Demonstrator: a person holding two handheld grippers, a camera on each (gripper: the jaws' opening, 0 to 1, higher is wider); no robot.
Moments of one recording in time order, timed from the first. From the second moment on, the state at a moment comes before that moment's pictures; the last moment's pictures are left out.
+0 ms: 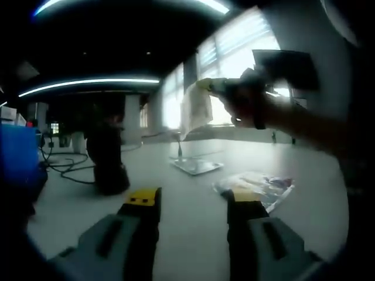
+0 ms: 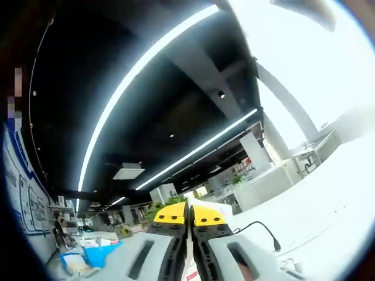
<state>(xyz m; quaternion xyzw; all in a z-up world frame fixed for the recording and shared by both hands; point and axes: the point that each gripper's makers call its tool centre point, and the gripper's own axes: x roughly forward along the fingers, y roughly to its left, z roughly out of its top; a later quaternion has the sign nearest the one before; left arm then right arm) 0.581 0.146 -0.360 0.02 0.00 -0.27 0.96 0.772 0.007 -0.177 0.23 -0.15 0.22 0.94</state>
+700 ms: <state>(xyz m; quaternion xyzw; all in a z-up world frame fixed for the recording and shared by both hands) 0.581 0.147 -0.358 0.01 -0.01 -0.27 0.96 0.786 0.027 -0.198 0.18 -0.17 0.15 0.96</state>
